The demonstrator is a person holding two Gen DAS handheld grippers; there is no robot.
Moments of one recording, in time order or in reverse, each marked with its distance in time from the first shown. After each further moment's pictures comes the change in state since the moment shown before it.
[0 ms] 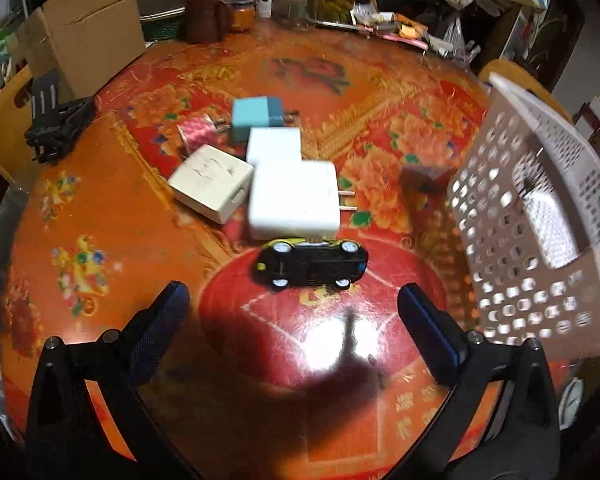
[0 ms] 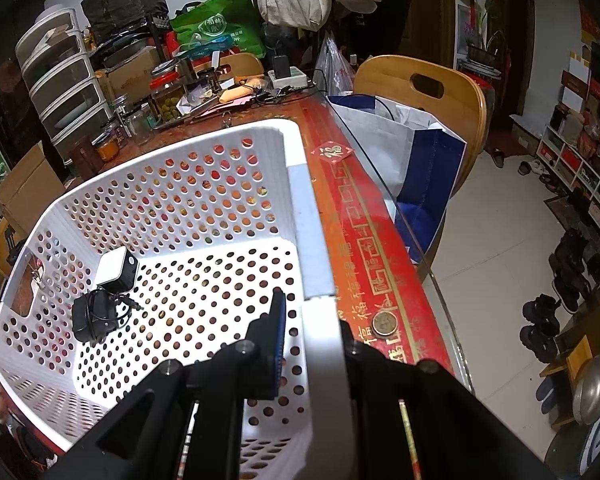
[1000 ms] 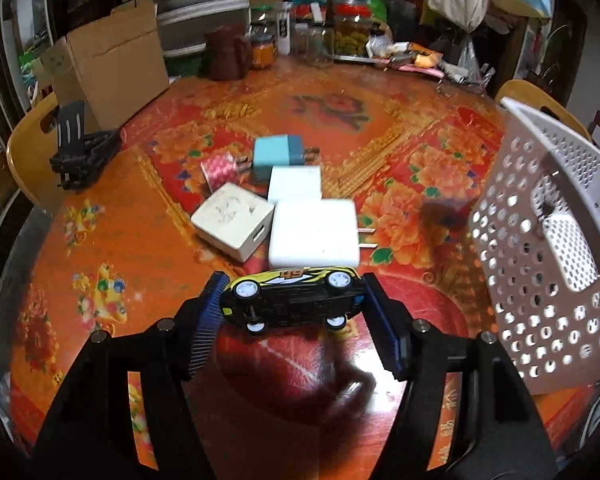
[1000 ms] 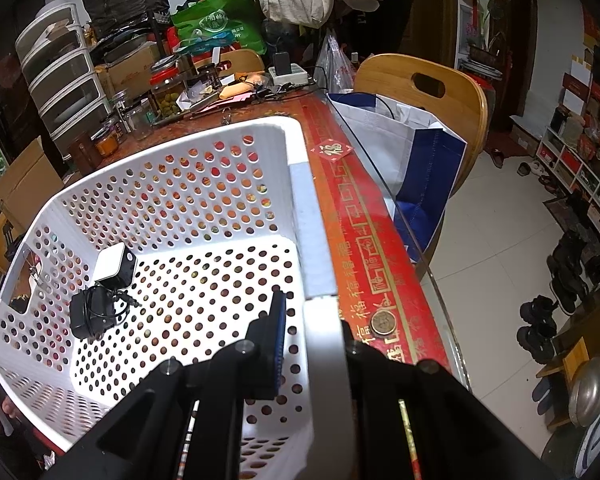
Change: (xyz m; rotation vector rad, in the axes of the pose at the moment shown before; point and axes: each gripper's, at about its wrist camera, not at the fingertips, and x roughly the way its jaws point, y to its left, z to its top) left arm 0.000 -0.008 -0.002 -0.005 -0.157 0.083; right arm -0.001 0.001 -0.001 -0.011 0.011 -0.008
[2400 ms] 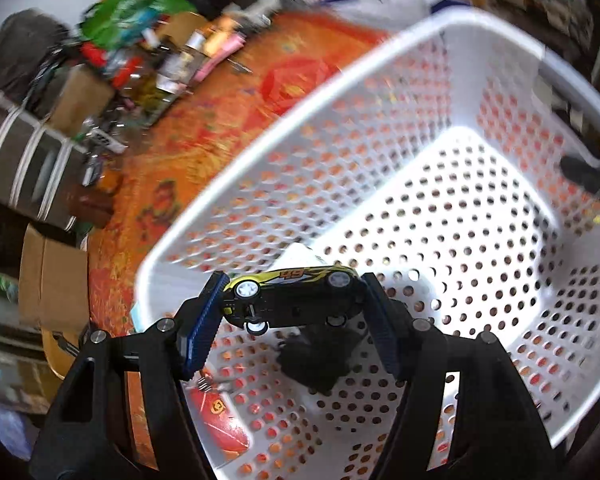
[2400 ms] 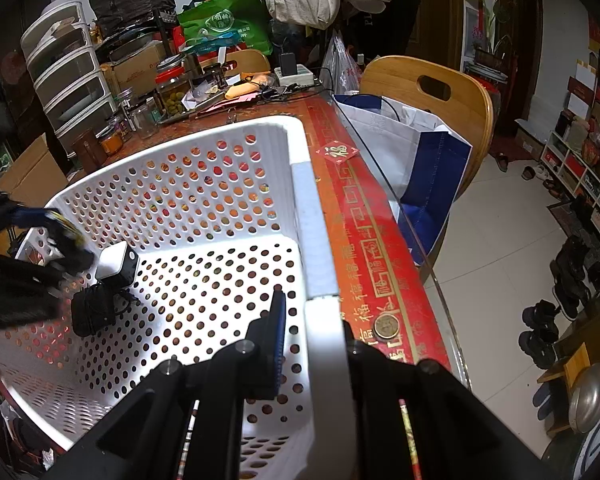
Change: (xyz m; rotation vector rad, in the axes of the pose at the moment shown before) left arm -0.015 -0.306 0.068 0.749 0.252 0.072; right arm 0.001 0.001 0.003 -0.020 -0.002 0.012
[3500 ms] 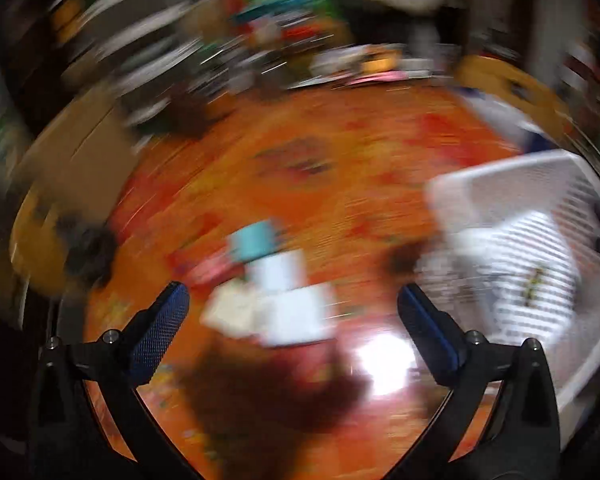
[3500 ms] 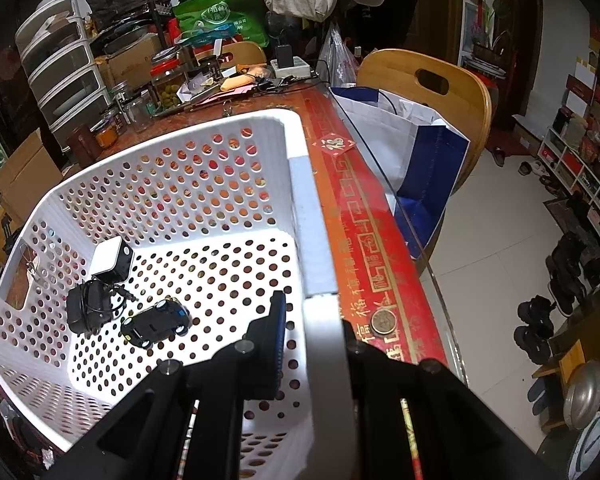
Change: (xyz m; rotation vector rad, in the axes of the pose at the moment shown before) left arm 0.022 0.246 -0.194 -0.589 -0.161 -0.057; right arm 0.002 0.002 0.002 0.000 0.031 -0.016
